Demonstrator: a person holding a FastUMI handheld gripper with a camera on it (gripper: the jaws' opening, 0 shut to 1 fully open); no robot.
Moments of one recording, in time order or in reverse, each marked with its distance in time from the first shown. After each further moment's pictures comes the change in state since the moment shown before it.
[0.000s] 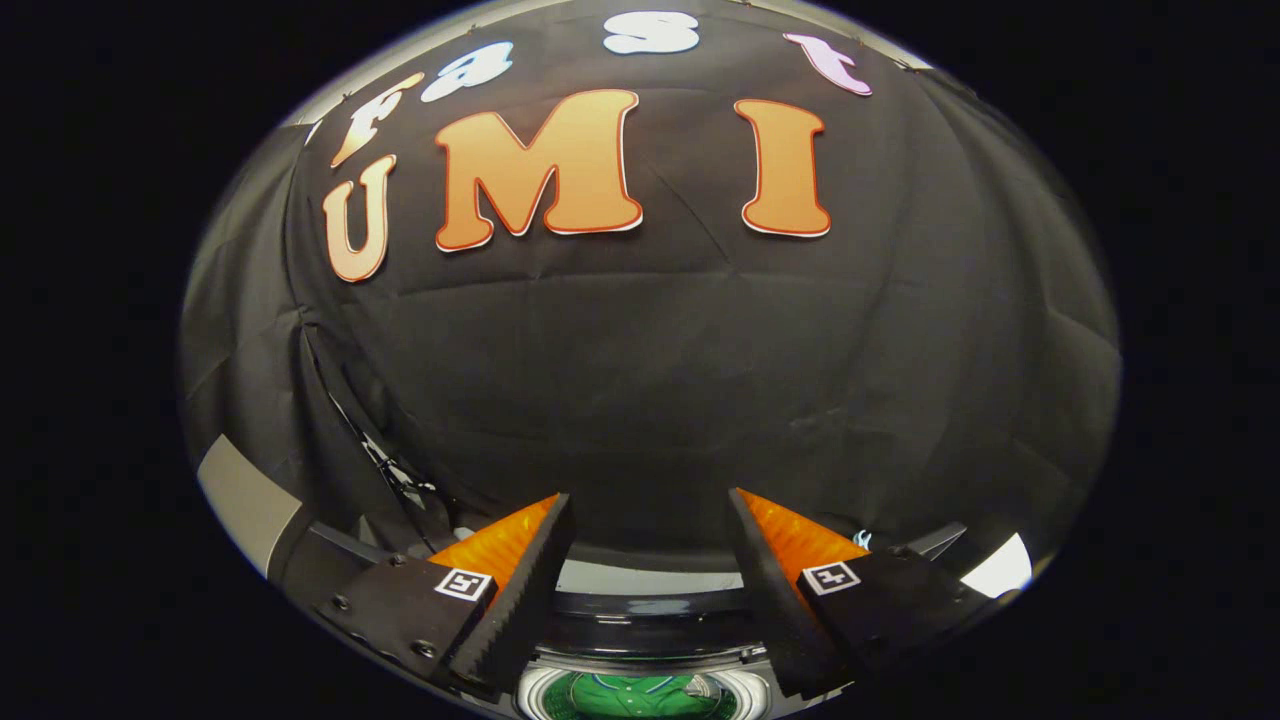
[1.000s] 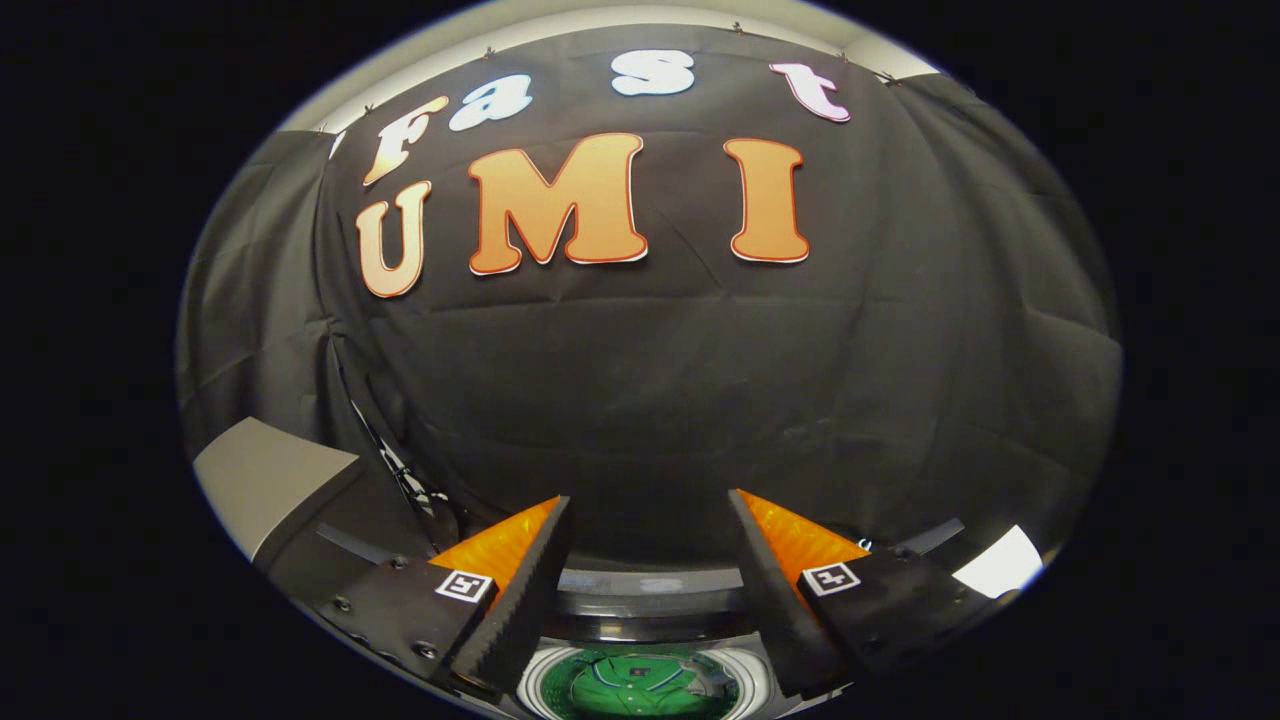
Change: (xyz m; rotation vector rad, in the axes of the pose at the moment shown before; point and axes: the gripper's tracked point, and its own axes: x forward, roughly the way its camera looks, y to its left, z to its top) arm -0.079 0.004 -0.033 -0.007 -0.103 0.016
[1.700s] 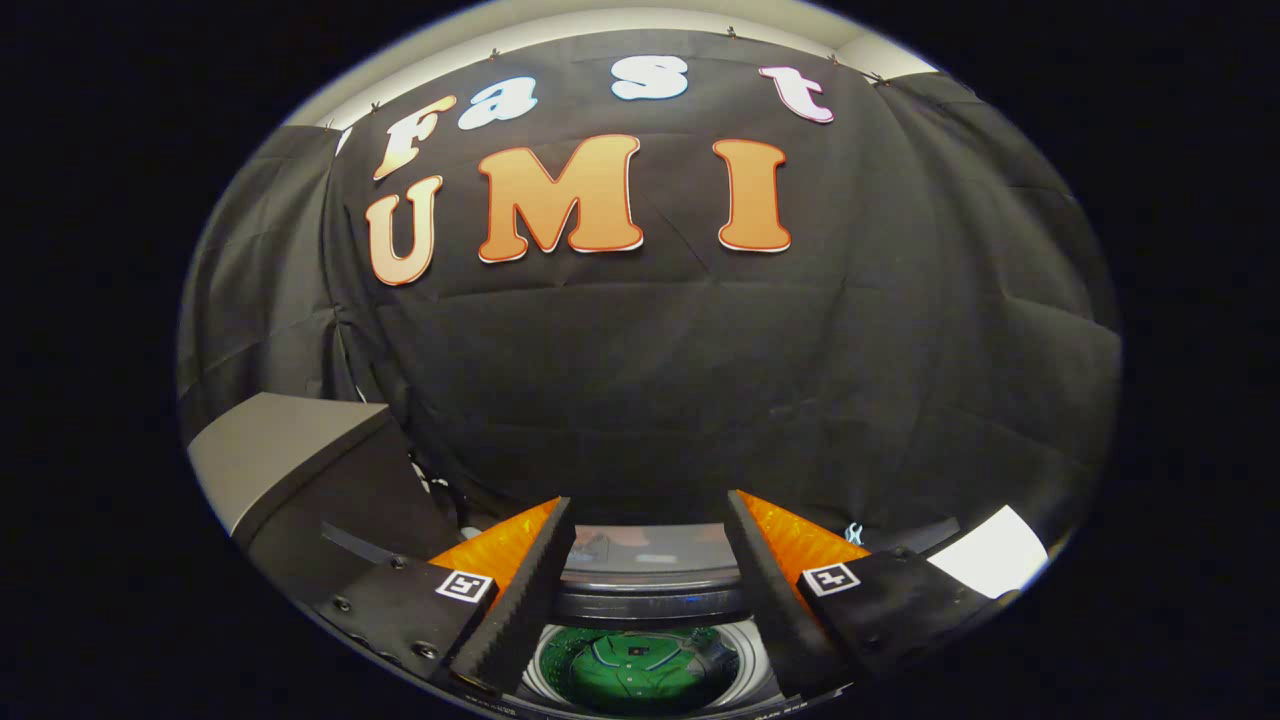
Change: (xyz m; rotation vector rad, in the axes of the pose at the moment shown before) arm -0.060 0.006 -0.049 0.005 0.024 -0.017
